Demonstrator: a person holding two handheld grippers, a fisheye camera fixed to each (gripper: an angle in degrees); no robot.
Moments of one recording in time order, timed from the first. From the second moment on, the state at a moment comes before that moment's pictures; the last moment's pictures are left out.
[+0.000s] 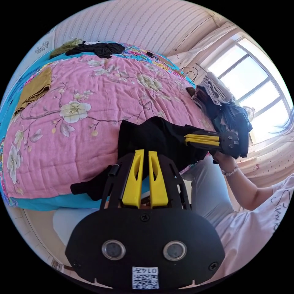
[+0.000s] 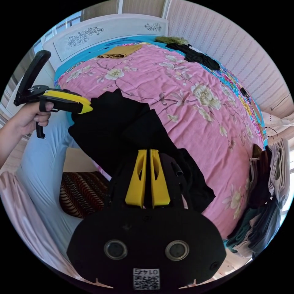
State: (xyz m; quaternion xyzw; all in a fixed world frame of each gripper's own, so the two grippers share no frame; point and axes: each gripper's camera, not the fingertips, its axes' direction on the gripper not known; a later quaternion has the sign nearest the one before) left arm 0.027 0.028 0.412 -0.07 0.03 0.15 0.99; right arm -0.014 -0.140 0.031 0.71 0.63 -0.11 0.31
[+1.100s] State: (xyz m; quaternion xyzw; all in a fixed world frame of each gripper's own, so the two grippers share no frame) left arm 0.138 0.071 0.236 0.00 0.11 0.31 0.94; right arm 0.036 -0.014 0.139 0.79 0.53 -0.18 0.24
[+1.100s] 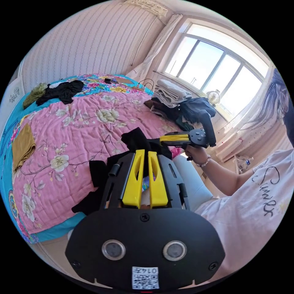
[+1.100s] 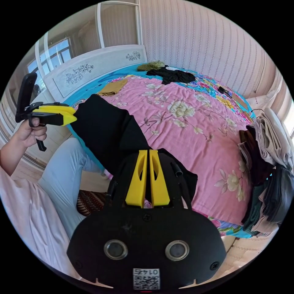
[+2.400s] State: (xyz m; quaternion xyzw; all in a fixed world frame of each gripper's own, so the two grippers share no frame) left arm -0.197 0.095 -0.023 0.22 0.01 0.06 0.97; right arm -0.364 0.029 0.092 0.64 0.62 -0.33 0.32
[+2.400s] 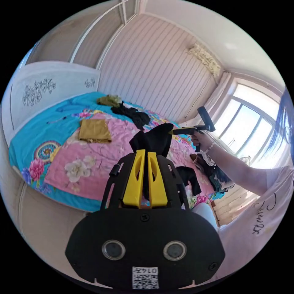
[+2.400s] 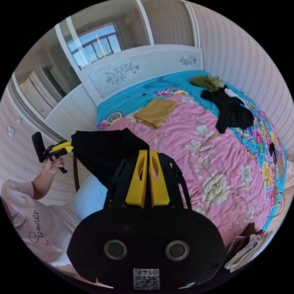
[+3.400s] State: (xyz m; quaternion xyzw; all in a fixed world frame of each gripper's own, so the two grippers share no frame) left arm -0.363 0.111 0.027 0.19 -0.23 -0.02 0.96; right arm -0.289 -0.024 -0.076 0.68 0.58 -0.25 0.37
